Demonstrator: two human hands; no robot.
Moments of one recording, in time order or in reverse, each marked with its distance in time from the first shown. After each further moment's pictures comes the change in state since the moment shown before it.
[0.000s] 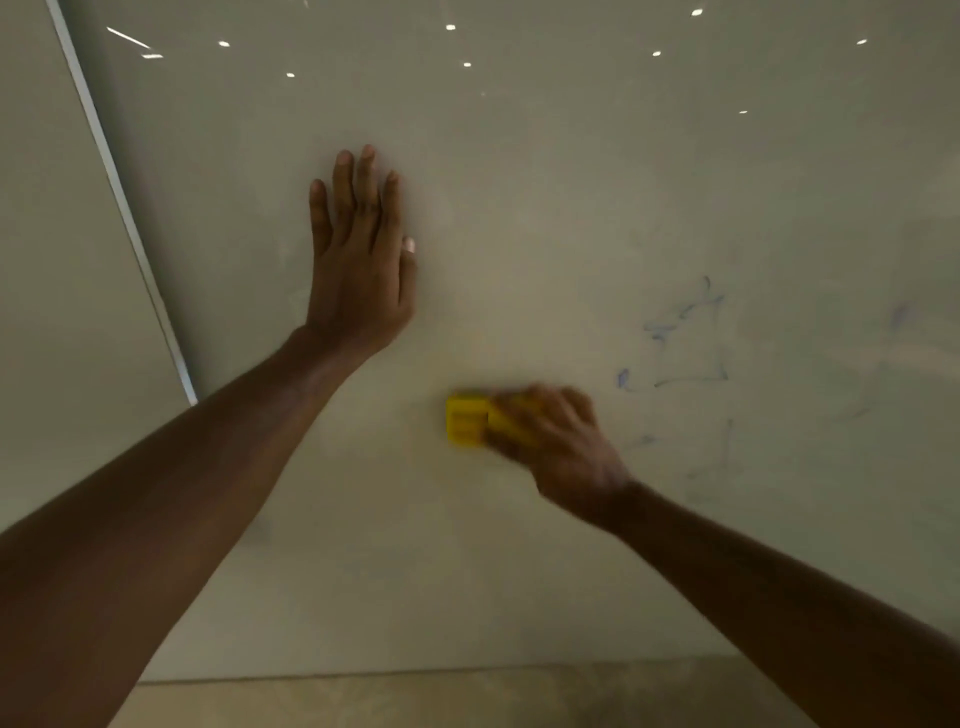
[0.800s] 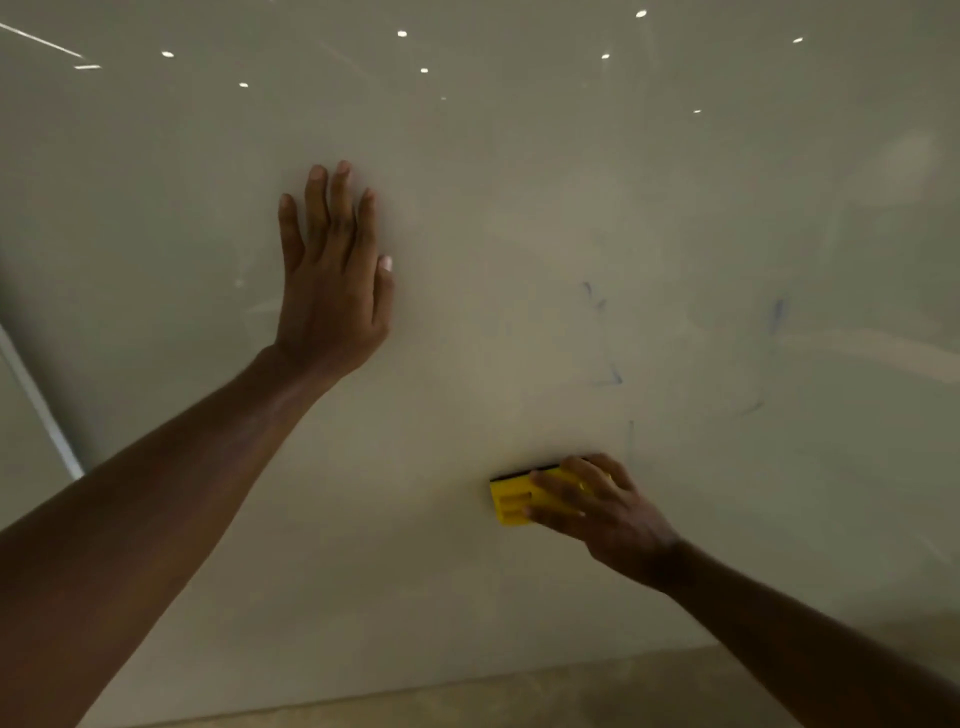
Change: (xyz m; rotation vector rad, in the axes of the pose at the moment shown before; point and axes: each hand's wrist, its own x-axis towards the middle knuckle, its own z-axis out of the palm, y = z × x) left_hand 0.029 0.089 0.025 -0.006 -0.025 0.060; right_hand -0.168 0.078 -0.014 -0.040 -0.114 -0.078
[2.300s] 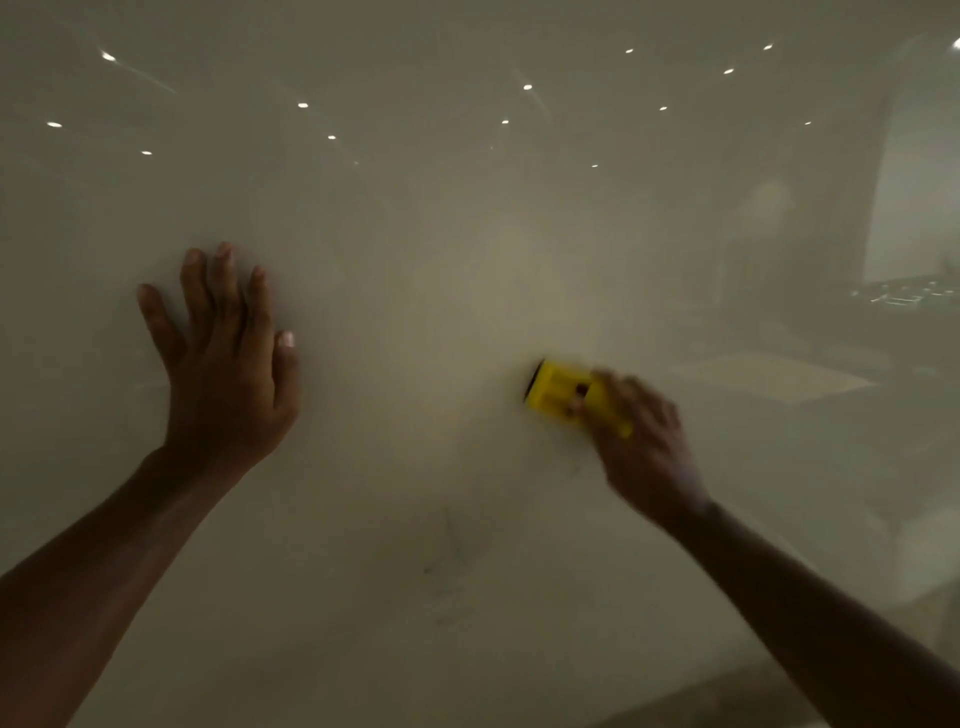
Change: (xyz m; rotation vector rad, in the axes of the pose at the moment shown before) left_hand 0.051 0.127 0.050 0.038 0.061 -0.068; right_hand -0.090 0.211 -0.094 -0.132 0.314 0.498
